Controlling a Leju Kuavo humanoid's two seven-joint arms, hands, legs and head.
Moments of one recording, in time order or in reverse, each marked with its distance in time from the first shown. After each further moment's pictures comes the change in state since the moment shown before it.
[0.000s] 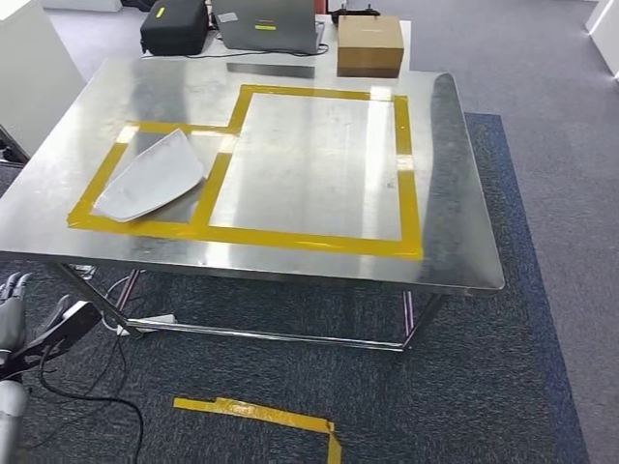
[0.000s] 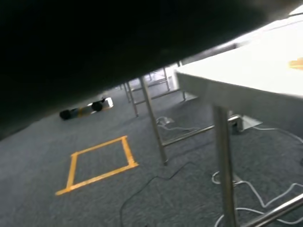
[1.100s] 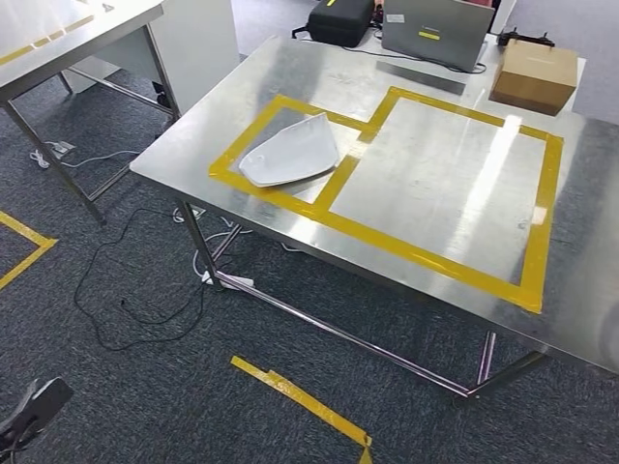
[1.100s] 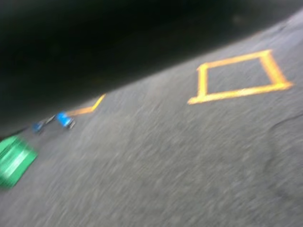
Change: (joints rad) left arm 0.183 -0.197 0.387 0.007 -0.071 -0.111 -0.135; right arm 0.003 0.002 0.000 0.000 -0.048 -0.013 -0.026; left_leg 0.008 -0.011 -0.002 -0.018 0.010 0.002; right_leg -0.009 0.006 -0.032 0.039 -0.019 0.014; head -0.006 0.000
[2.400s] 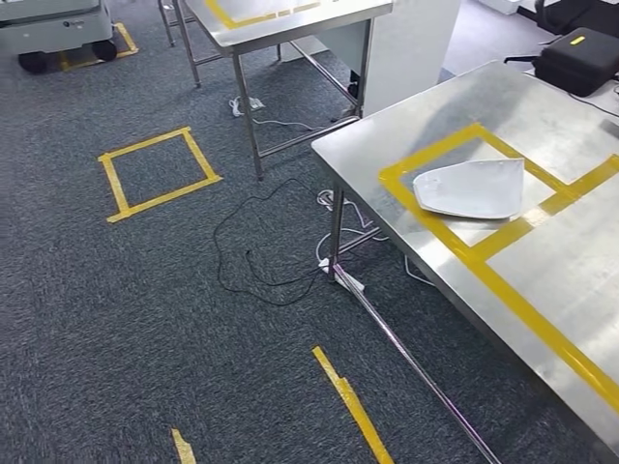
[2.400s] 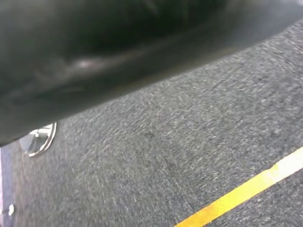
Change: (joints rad) left arm -0.081 -0.362 0.695 0.214 -0.166 -0.139 -0.158; right arm 0.021 0.009 -0.012 -0.001 -0.006 0.008 -0.035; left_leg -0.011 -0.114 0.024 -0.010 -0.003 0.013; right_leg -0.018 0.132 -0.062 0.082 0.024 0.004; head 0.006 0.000
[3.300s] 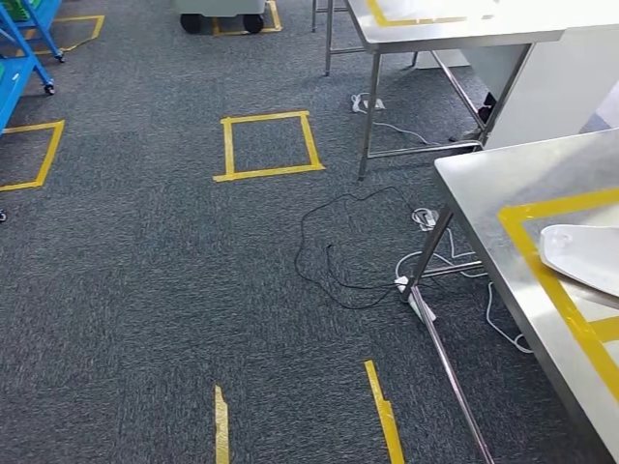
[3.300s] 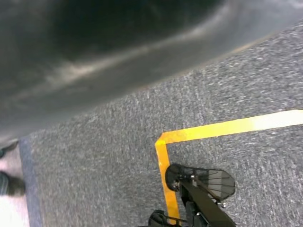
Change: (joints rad) left arm -0.009 -0.014 0.055 0.282 0.078 -0.046 -0.049; right arm 0.008 0.011 -0.020 0.000 -0.003 -0.009 -0.030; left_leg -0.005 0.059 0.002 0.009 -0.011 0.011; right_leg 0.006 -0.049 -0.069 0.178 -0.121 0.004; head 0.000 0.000
